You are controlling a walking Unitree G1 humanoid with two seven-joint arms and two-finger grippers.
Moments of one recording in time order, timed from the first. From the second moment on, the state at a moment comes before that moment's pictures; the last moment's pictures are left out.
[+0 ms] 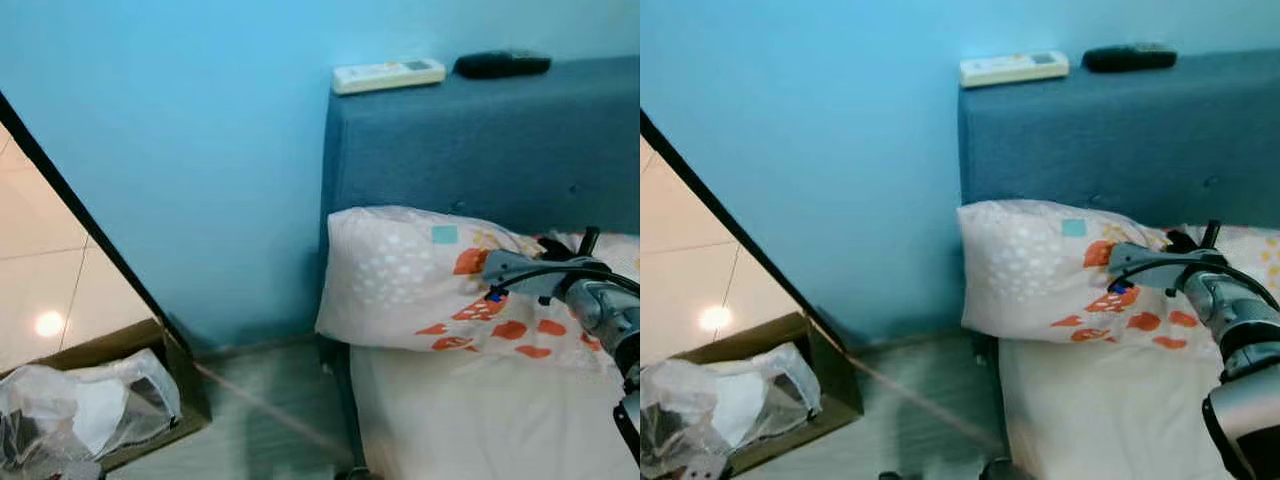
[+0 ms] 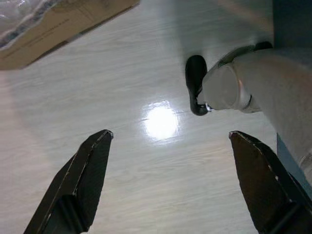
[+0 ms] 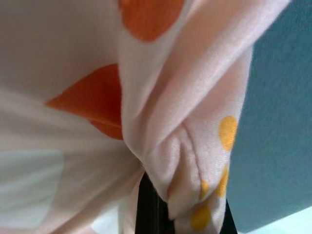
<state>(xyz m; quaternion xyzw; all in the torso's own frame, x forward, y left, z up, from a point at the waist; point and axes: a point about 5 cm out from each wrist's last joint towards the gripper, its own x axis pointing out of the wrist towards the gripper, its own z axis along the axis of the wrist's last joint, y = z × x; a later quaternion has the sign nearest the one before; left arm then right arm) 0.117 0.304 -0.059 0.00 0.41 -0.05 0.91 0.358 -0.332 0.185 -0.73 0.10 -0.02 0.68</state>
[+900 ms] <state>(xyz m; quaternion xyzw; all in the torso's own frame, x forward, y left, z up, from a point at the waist) 0.096 0.312 -0.048 0.01 0.41 -0.09 0.91 0.340 -0.342 0.161 -0.75 0.08 -0.04 0.65</state>
